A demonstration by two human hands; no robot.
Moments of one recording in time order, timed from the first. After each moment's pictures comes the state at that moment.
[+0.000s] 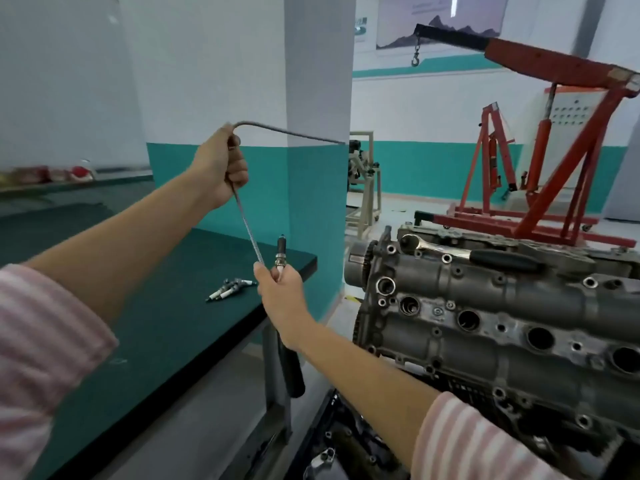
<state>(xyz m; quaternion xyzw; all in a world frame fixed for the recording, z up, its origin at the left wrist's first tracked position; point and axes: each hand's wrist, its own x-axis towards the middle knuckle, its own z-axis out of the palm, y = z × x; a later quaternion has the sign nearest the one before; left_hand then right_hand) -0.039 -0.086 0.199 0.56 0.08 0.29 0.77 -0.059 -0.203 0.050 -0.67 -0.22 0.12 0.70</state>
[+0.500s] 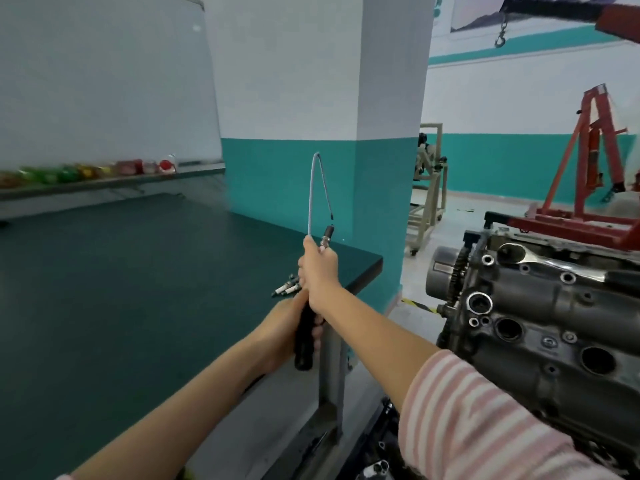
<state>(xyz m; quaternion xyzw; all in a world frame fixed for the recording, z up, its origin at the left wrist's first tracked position) -0.100 -0.095 0.013 0.61 0.18 0.10 0.77 -0.020 -0.113 0.055 -0.60 -0.13 0.18 0.77</state>
